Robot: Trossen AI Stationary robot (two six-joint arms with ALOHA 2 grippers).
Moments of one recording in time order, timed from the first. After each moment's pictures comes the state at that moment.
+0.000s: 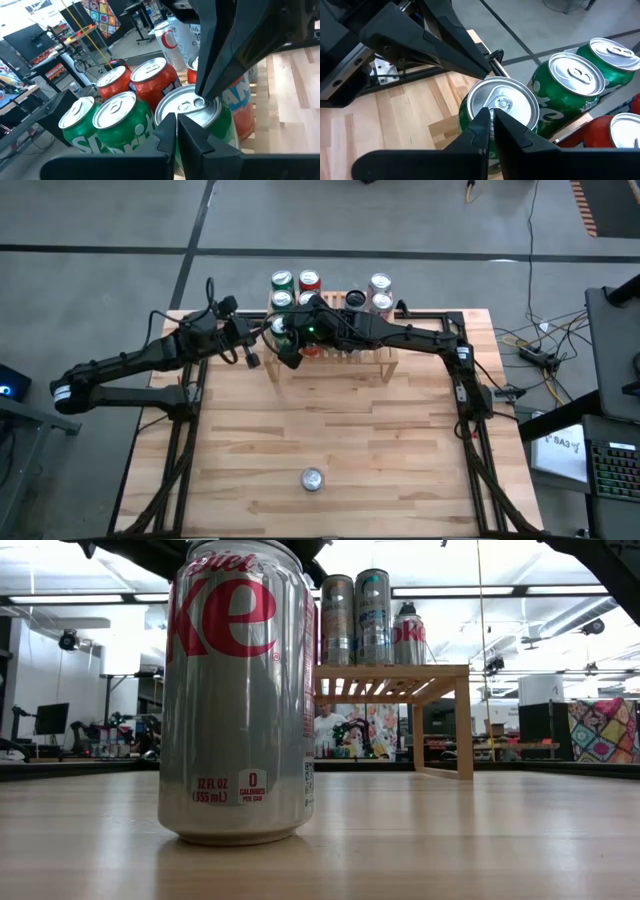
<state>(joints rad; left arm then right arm) 0.37 0.88 0.79 -0.11 -0.18 0.41 -0.14 2.09 2.22 -0.67 0.31 0.08</state>
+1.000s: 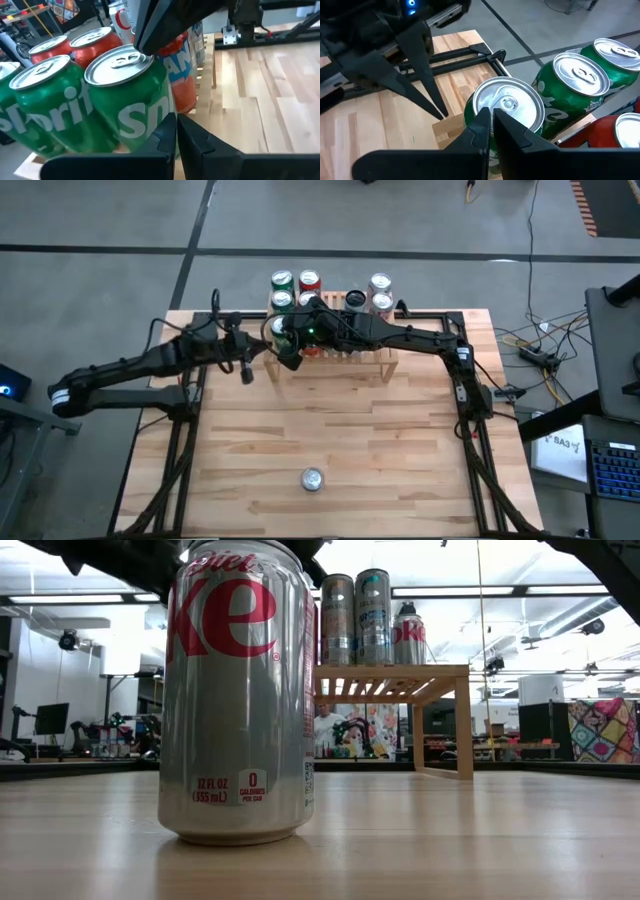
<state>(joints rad) 0.37 0.80 0.68 -0.17 0.01 0.27 -0.14 2.09 2.22 -0.67 0.31 0.08</state>
